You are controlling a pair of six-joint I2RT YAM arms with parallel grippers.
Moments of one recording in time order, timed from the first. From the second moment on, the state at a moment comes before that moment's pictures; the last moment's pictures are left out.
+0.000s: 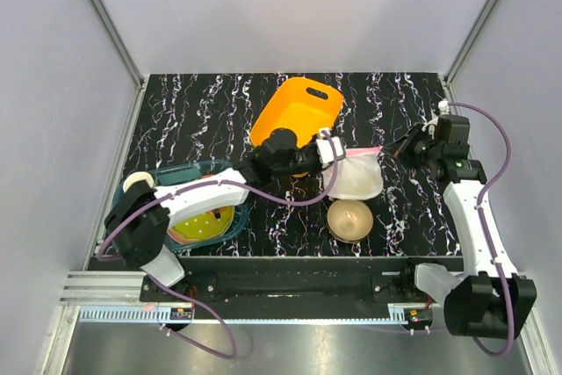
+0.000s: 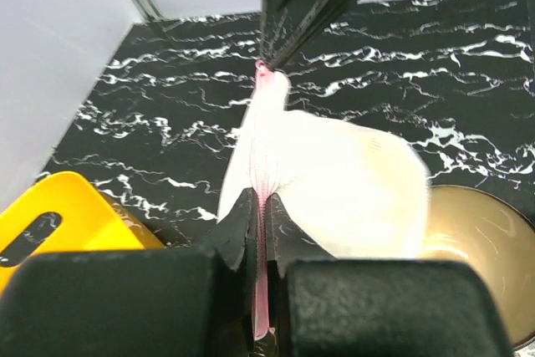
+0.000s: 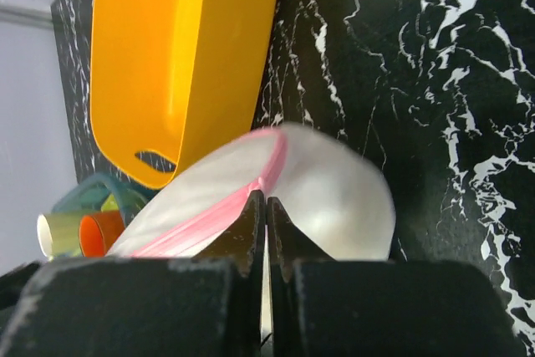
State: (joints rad) left arm -0.93 1.61 1.10 0.34 0.33 0.35; right arm -0.05 1.06 0.96 -0.54 -0.37 0.57
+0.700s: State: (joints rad) left arm -0.89 1.62 1.18 0.33 0.42 0.23; right arm -0.15 0.94 0.89 -0.40 -0.43 0.69
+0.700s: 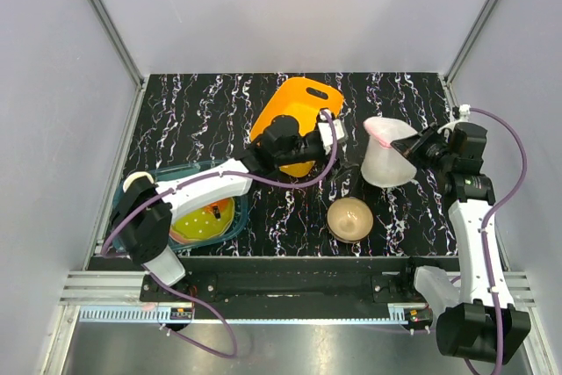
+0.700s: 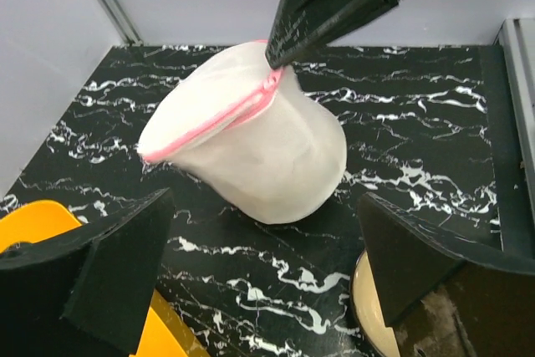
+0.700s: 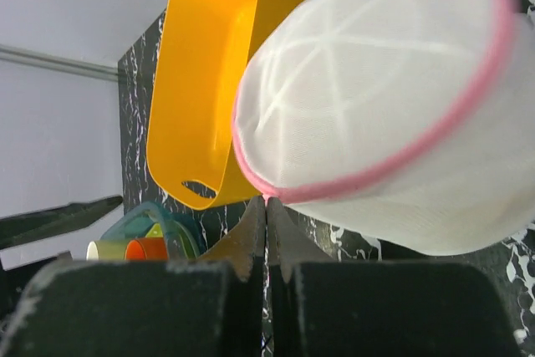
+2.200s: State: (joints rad) left arm -0.91 1.83 1.45 0.13 0.56 0.56; right arm -0.15 0.94 0.72 -0.47 -0.49 0.64
